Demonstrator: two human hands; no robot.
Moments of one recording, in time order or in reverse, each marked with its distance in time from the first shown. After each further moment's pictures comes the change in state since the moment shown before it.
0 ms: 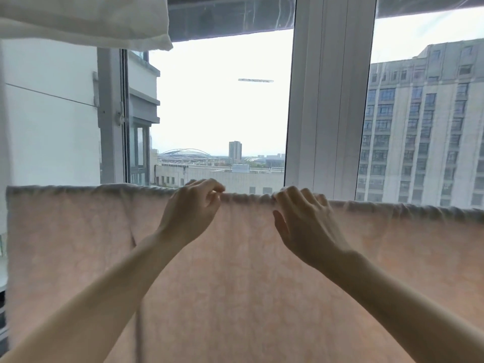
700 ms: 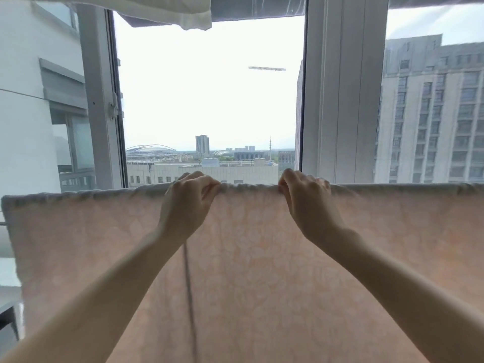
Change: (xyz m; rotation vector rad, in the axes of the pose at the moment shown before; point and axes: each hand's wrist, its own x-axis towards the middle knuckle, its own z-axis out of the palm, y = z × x) left_hand 0.003 -0.141 -0.042 -0.111 0.049 0.092; right_hand 0.070 -0.117 0.047 0.049 0.041 0.252
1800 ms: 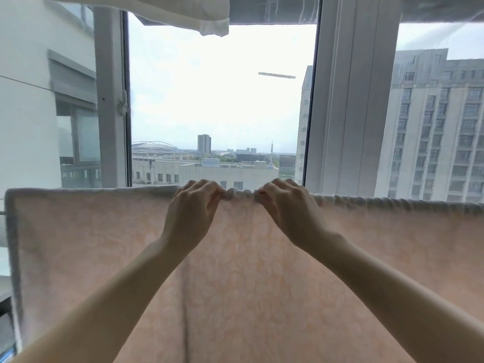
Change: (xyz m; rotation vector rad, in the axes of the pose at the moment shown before) left_hand -0.015 0.002 -0.005 0.004 0.012 0.007; right_hand 0.014 -0.022 0.008 0.077 -0.050 -0.206
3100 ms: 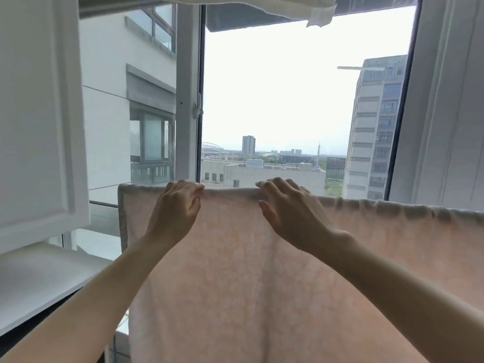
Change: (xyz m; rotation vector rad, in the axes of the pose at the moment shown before) left_hand -0.032 -0.165 -0.098 0.276 -0.022 -0.221; right_hand 0.068 -0.114 0.085 0.060 -0.060 -0.173
